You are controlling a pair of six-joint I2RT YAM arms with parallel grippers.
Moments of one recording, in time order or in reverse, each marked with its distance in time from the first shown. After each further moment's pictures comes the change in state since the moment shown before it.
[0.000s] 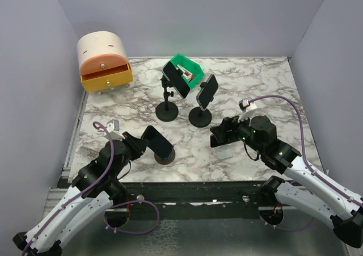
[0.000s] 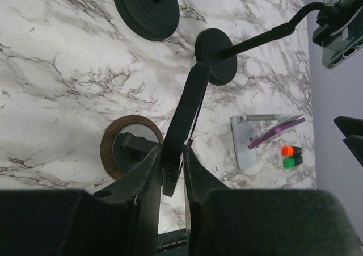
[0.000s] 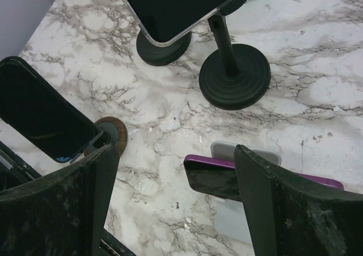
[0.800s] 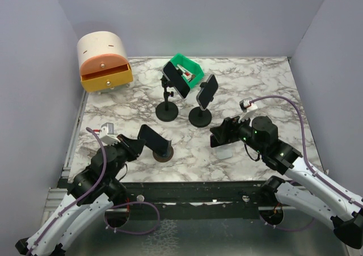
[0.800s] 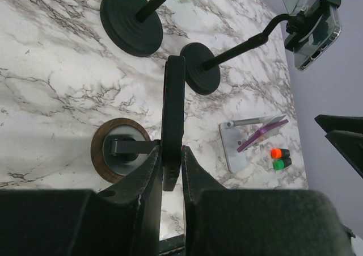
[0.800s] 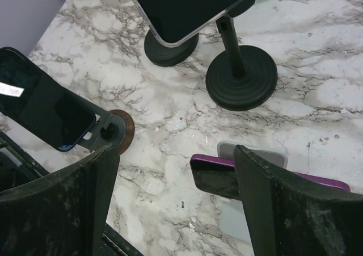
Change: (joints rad) left arm 0.000 -0.141 -0.024 0.007 0.000 0.043; right arm 0.000 -0.018 0.000 0.000 -0.020 0.007
